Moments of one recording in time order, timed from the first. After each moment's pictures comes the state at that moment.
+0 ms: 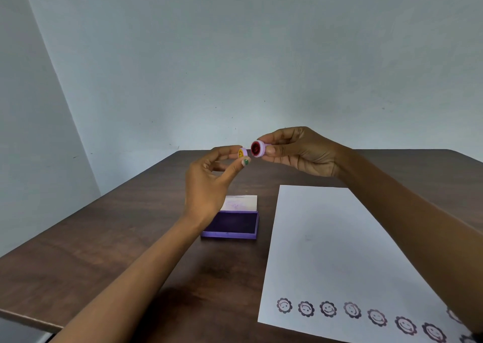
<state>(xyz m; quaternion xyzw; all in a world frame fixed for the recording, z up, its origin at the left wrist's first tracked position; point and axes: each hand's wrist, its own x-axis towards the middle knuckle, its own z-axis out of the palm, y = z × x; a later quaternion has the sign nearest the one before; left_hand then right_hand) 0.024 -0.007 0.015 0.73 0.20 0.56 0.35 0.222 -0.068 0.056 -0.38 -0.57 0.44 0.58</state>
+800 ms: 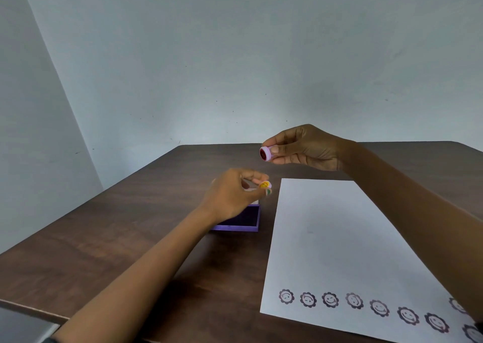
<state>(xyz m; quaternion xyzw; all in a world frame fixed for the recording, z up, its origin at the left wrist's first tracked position) 0.042 0.008 -0.008 0.89 0.22 0.29 0.28 0.237 -0.067 0.047 -0.49 -0.57 0.39 0.54</state>
